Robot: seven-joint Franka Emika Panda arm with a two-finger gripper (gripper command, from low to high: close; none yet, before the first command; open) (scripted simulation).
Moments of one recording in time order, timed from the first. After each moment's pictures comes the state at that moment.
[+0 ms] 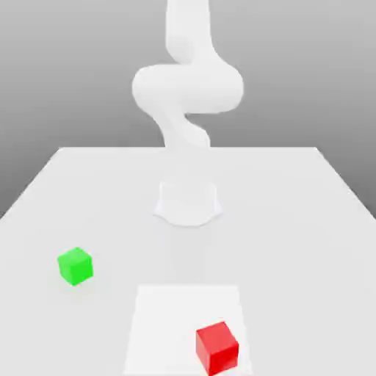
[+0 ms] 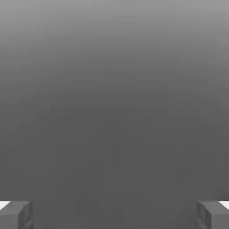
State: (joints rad) arm 0.01 -0.71 0.00 -2.32 0.00 2.34 0.77
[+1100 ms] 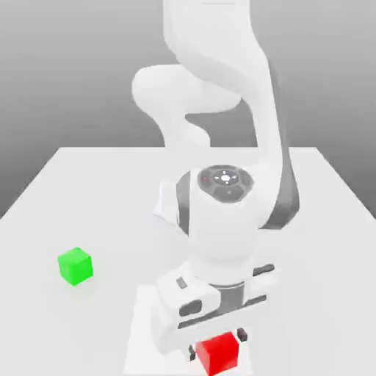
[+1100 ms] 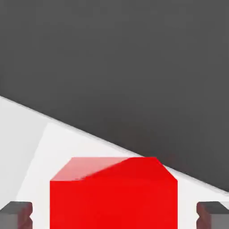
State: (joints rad) arm 0.10 0.37 -0.01 -2.46 0.01 2.83 0.47
